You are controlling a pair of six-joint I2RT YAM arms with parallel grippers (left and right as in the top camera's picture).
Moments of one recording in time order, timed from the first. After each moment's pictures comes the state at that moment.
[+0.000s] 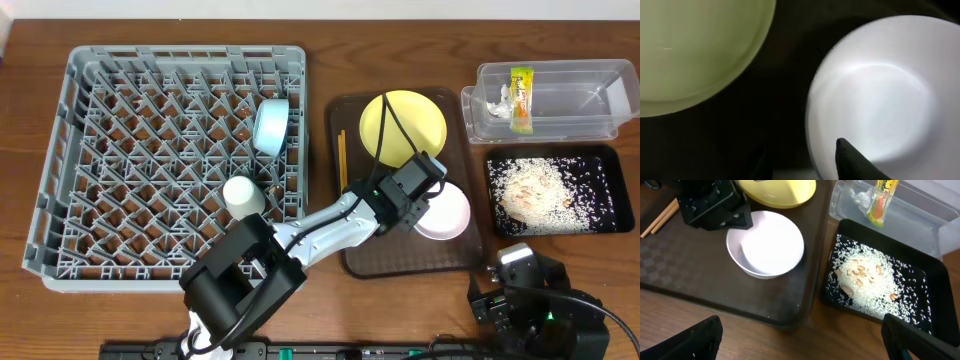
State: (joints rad) left arm -0.92 1.96 1.25 -0.27 -0.06 -0.12; right arm 0.07 0.16 0.59 -1.09 -0.03 -0.35
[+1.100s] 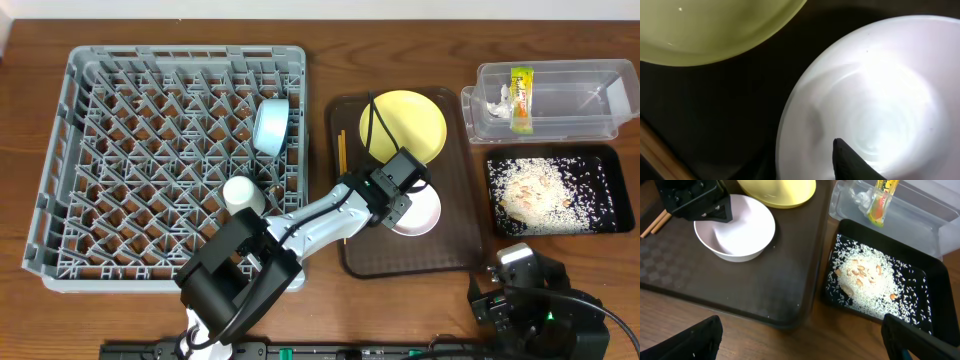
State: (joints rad) left arm -0.87 1.96 1.25 -0.39 -0.08 -0.12; right arm 0.07 0.16 0.59 -1.09 -0.03 -0.35
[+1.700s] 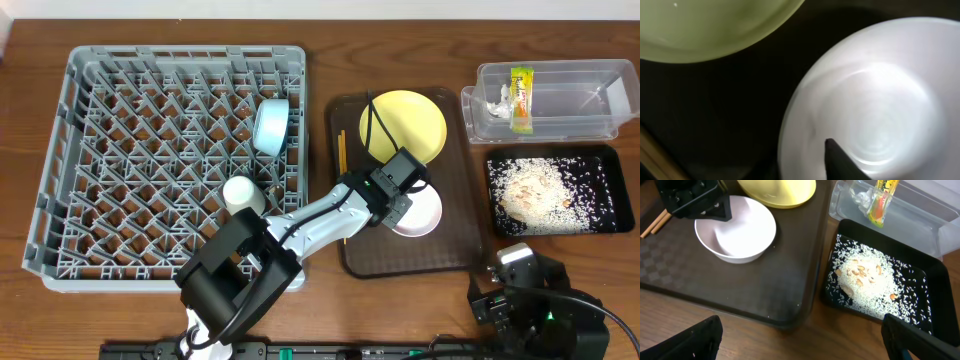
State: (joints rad) left arm -0.87 1.96 1.25 -0.39 -0.07 -0.15; right arm 0.07 0.16 0.59 -1.09 -0.03 -0.35
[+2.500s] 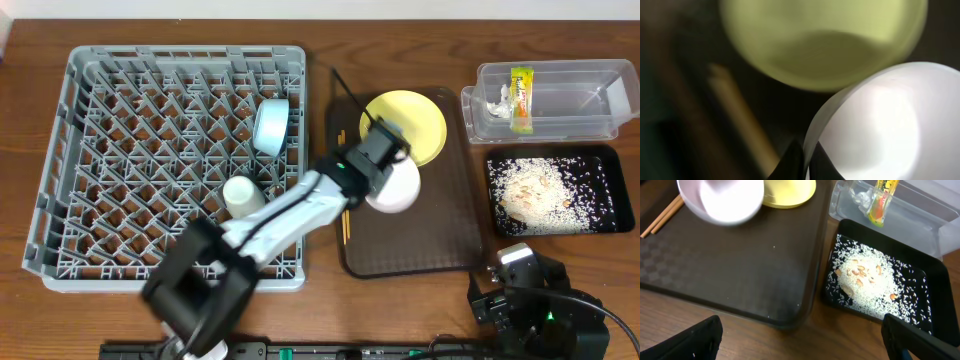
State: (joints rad) left arm -0.76 1.83 1.25 -0.39 -0.23 -0.16; right arm 0.07 0.16 0.59 -1.09 -0.03 -0.35
